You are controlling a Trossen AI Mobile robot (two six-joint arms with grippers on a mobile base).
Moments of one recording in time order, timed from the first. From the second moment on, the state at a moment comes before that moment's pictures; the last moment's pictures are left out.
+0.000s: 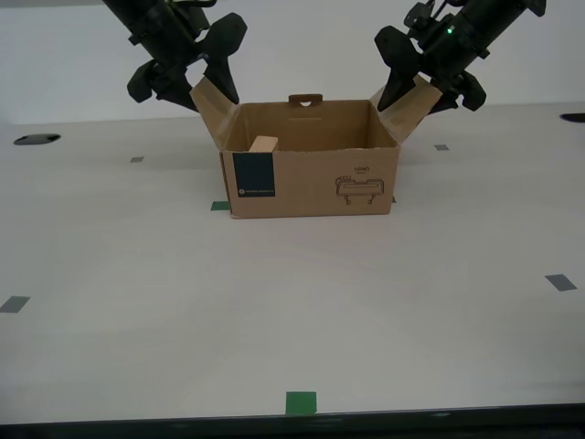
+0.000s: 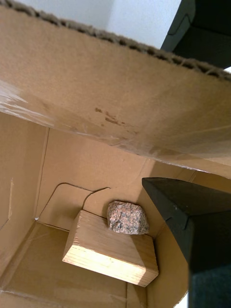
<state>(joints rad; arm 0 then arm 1) 0.21 1.99 1.35 -0.43 -0.49 0.09 -0.31 1.98 1.47 -0.59 0.37 -0.15</state>
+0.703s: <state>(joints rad) 0.21 1.99 1.35 -0.43 -0.50 0.09 -0.32 2.00 1.50 -0.64 0.38 -0.17</state>
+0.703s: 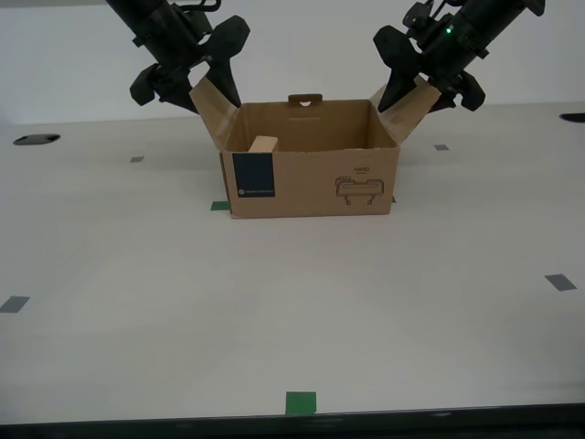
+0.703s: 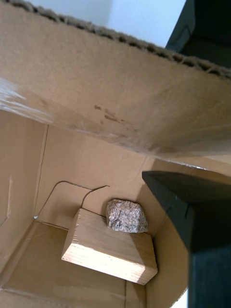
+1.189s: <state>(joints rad) 0.21 1.99 1.35 -0.43 -0.50 0.10 -0.32 2.00 1.50 -0.62 0.37 -0.19</state>
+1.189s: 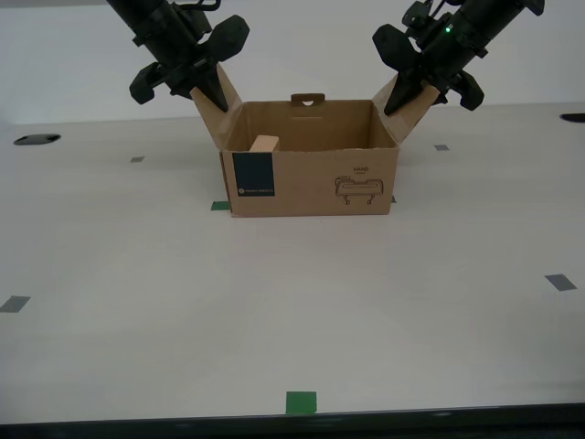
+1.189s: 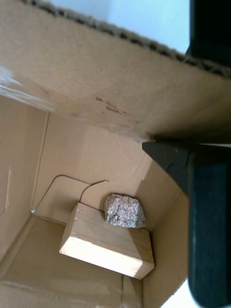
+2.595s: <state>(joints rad) 0.22 1.83 1.34 -0.49 -0.50 0.16 -0.32 1.89 1.50 -0.75 0.35 -0.14</state>
